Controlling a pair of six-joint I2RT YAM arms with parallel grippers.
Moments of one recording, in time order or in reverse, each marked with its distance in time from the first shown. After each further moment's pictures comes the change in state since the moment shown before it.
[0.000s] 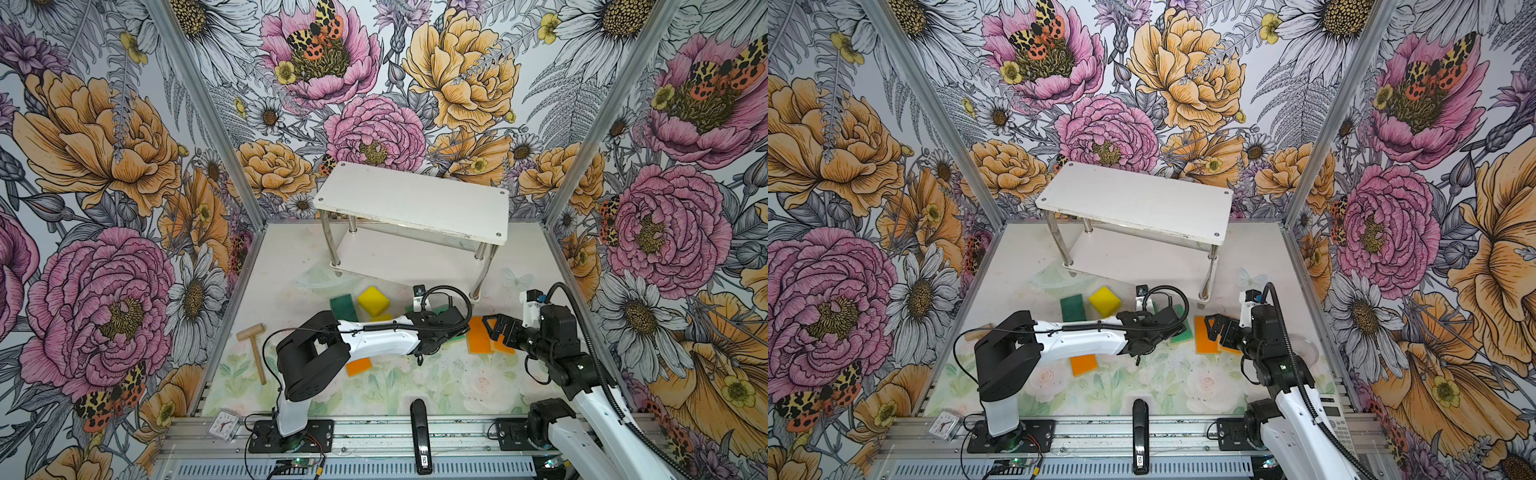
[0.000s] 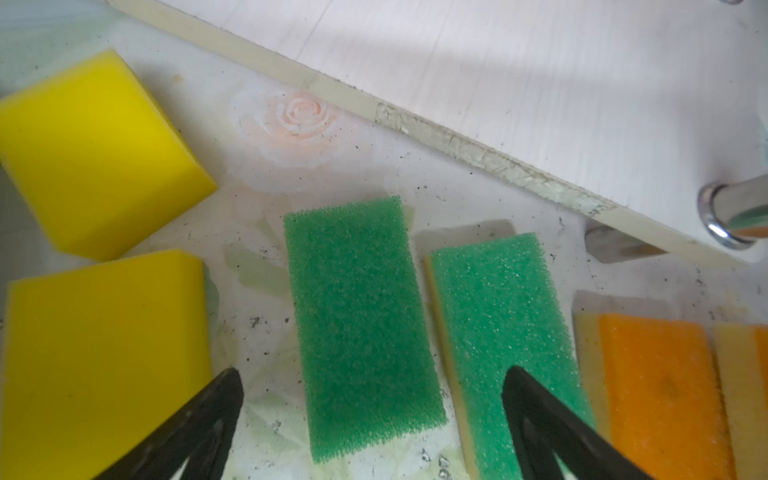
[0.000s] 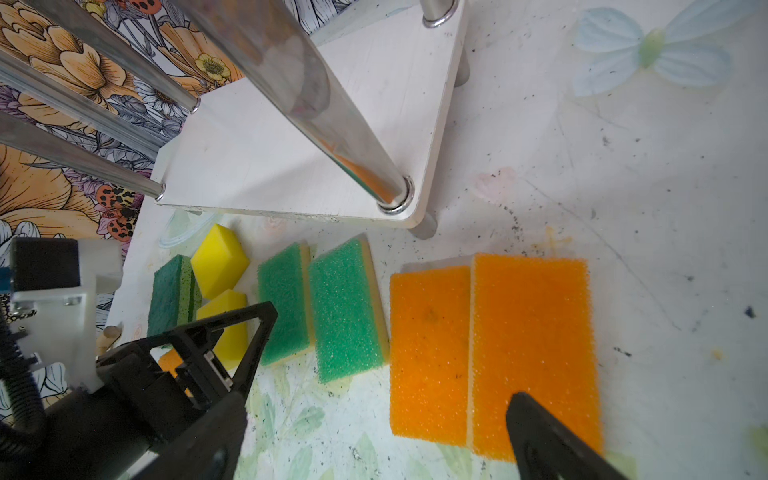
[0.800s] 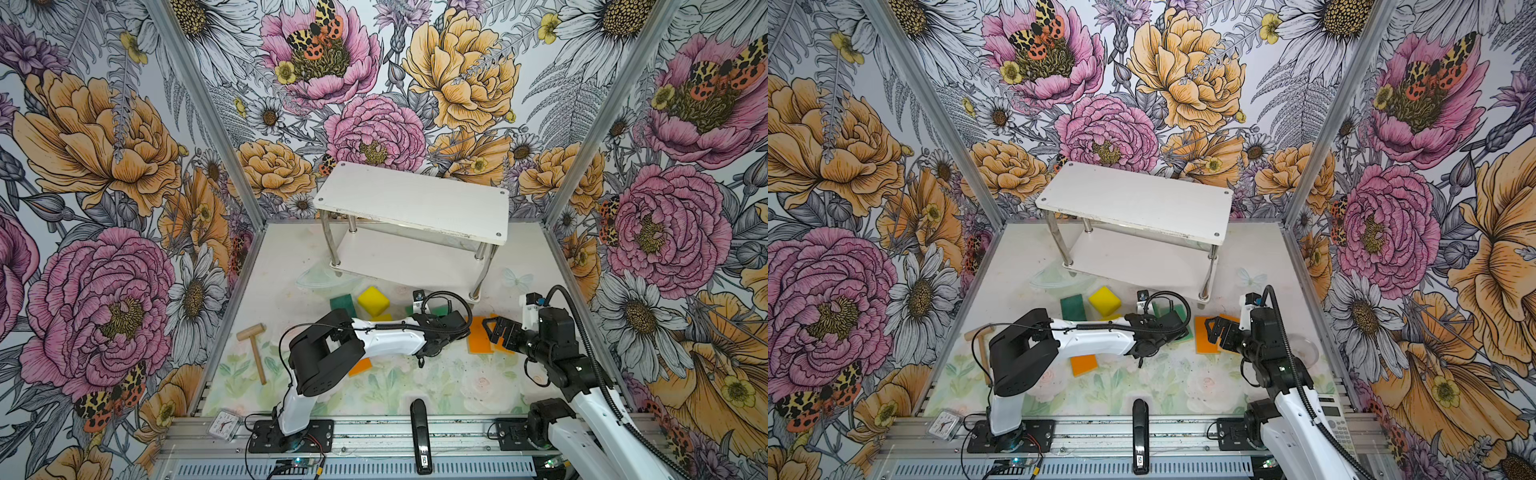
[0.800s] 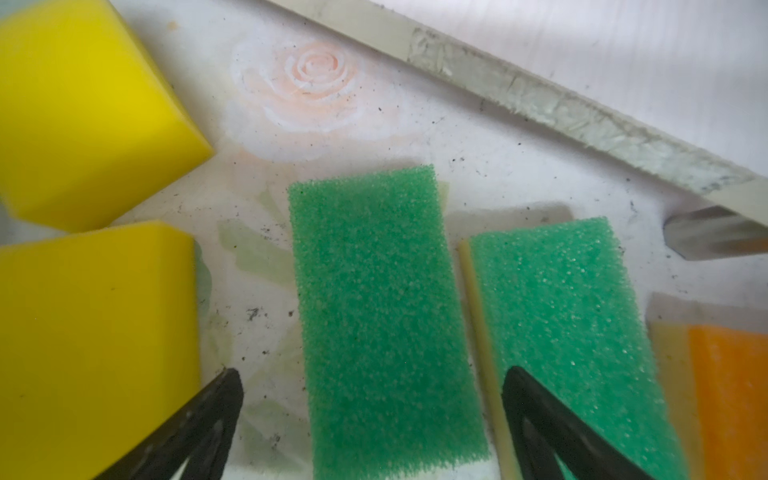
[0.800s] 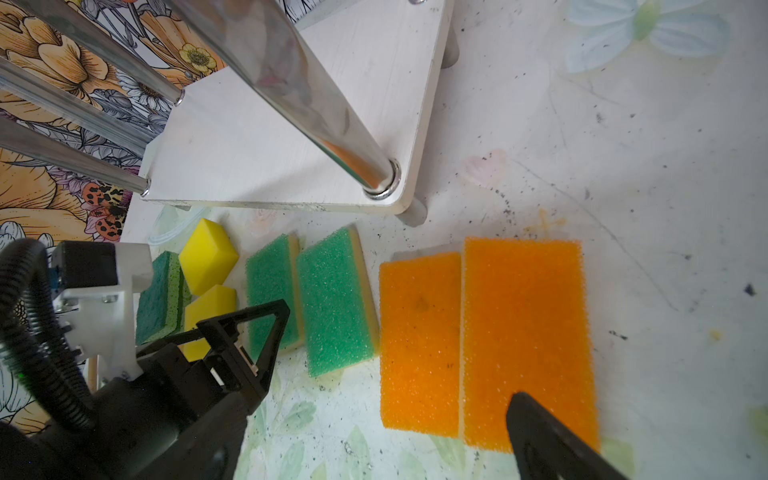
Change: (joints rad) left arm 0.007 0.091 0.021 -0.018 0.005 -0.047; right arm 0.000 -0.013 -0.028 -0.002 0.003 0.006
